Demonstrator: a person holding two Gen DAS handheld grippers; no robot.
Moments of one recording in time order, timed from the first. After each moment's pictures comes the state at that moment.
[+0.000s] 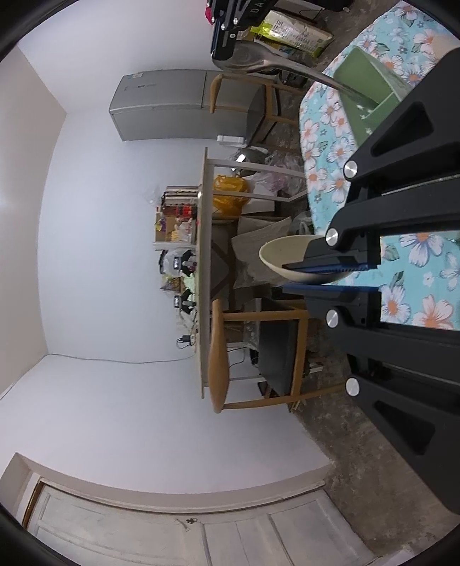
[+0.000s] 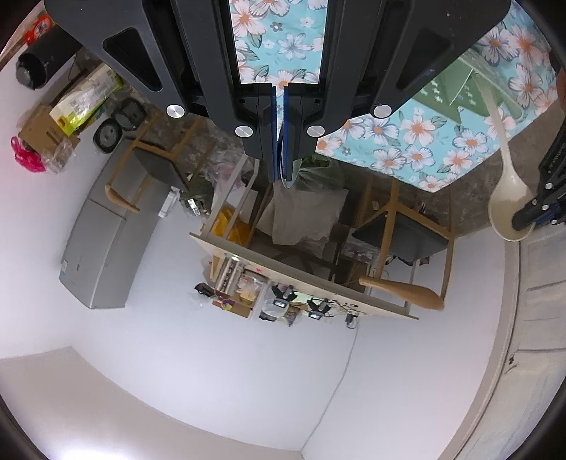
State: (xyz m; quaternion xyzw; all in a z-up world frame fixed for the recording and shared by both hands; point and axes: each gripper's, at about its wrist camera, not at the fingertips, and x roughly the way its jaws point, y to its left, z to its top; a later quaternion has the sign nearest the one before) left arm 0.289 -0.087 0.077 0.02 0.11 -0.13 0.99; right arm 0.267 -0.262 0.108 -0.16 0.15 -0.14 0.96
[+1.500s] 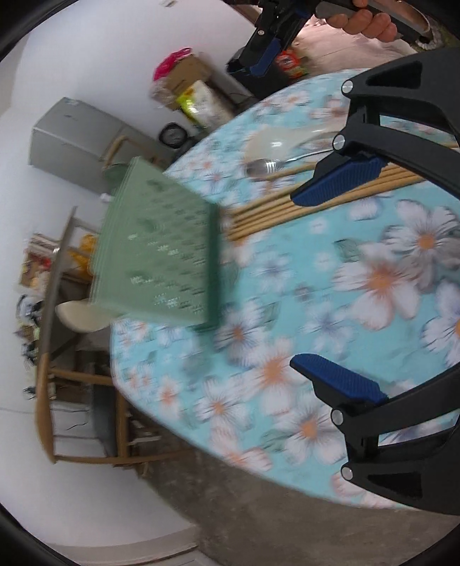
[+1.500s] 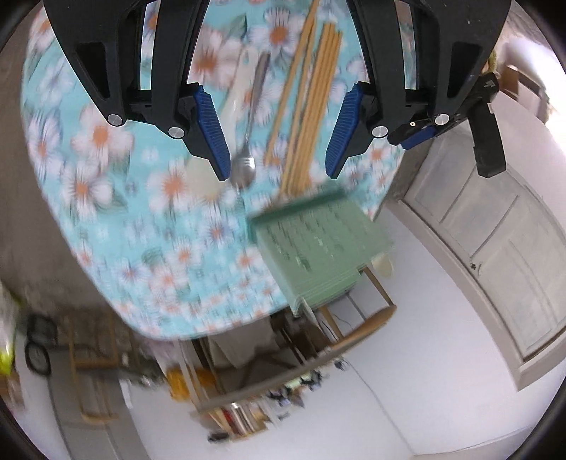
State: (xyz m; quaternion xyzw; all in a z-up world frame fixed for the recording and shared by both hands) left arm 0.151 -0.067 -0.024 -0.03 0.42 -0.28 0.86; right arm 0.075 -0.321 0.003 0.24 0.32 0.02 0.92
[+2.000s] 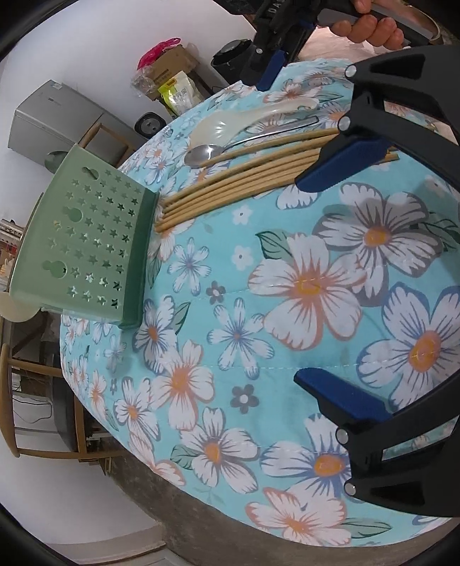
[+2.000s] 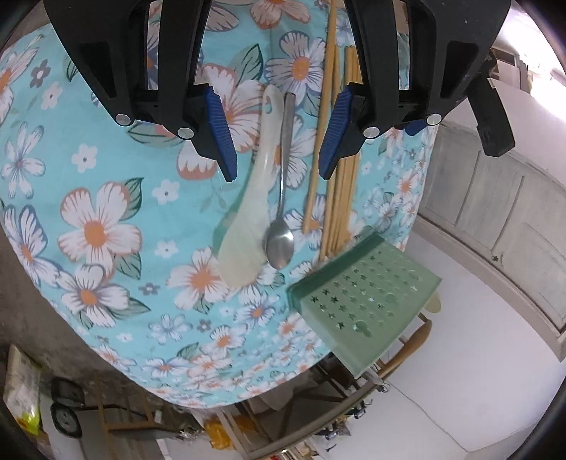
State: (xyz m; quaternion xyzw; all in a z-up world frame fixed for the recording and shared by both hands) left arm 0.131 -0.067 -0.068 -0.03 0.47 -0.26 0.84; right arm 0.074 -0.328 -0.059 0.30 0.39 -0.01 0.87
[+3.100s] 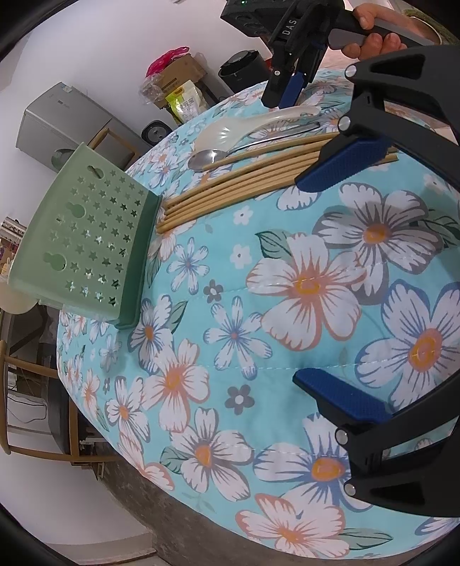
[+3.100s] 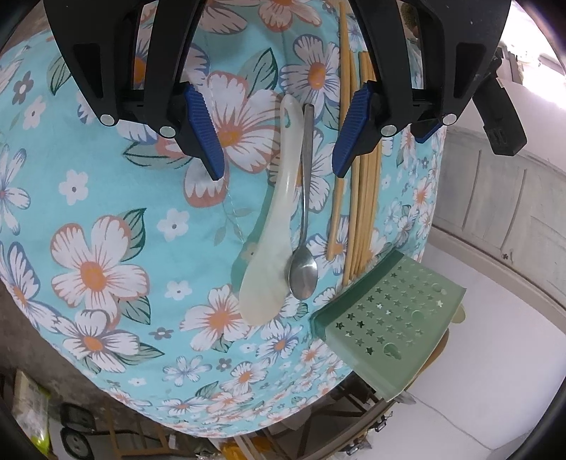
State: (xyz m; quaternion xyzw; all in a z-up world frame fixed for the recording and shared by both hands) left arm 0.133 -0.059 -0.073 -0.05 0.47 -0.28 0.84; right arm 0.074 -0.331 -0.080 0.32 0.43 -0.02 0.84
